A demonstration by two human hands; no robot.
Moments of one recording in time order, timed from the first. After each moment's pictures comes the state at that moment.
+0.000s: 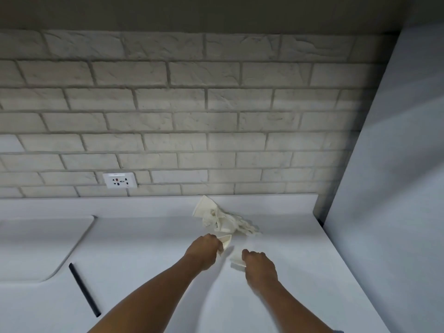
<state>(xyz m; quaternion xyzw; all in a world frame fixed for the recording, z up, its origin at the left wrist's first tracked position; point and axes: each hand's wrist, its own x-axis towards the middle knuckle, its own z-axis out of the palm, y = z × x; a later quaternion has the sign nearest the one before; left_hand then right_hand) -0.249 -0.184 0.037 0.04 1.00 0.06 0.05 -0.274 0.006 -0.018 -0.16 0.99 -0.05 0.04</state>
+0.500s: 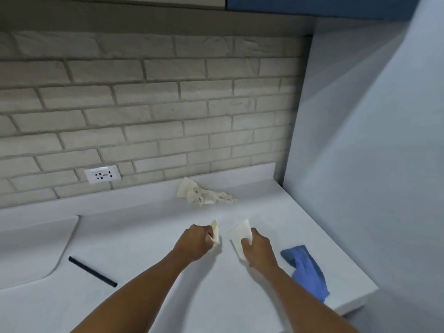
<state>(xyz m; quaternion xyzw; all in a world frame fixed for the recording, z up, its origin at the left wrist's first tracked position) -0.120 -0.189 0.065 0.08 0.98 0.18 0.03 -0.111 0.025 0.014 0.03 0.92 -0.39 -0.04</state>
